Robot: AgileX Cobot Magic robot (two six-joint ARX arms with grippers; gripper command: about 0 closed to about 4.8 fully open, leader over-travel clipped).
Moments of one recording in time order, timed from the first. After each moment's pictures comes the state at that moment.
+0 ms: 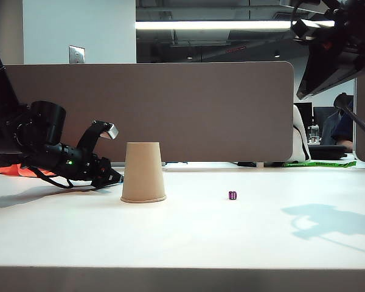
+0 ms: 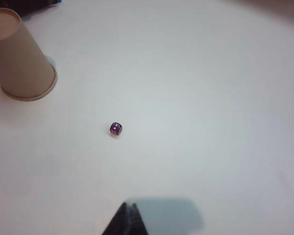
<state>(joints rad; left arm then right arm) -0.09 2.30 1.37 0.58 0.58 0.43 0.41 1.09 0.78 -0.28 -0.03 -0.10</state>
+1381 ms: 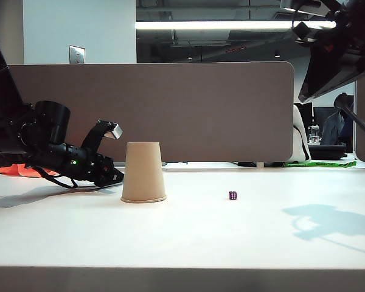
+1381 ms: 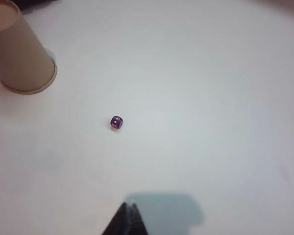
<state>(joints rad) -0.10 2.30 1.37 0.58 0.58 0.43 0.41 1.09 0.78 -0.30 -0.03 -0.10</state>
